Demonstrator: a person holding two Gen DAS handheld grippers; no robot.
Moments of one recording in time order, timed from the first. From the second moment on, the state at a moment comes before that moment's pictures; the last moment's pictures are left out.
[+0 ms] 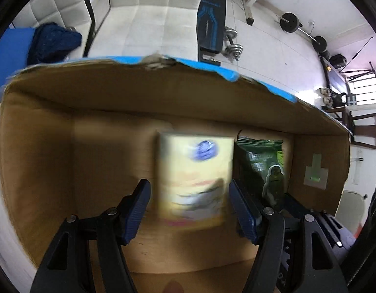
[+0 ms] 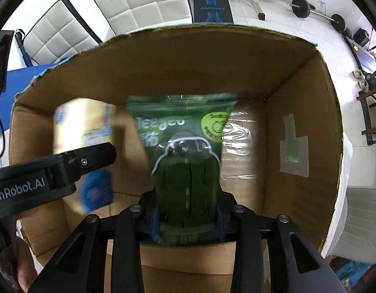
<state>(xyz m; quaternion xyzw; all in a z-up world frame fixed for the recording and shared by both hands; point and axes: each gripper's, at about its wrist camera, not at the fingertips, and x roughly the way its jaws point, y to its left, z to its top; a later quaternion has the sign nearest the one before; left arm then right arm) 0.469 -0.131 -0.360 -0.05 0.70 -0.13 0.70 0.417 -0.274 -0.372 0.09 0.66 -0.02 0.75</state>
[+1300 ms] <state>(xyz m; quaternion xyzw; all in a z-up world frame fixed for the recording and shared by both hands) 0.286 -0.071 -0.179 0.02 0.56 -0.09 0.82 0.245 -0.241 -0.208 0.05 0.56 -0.05 0.83</state>
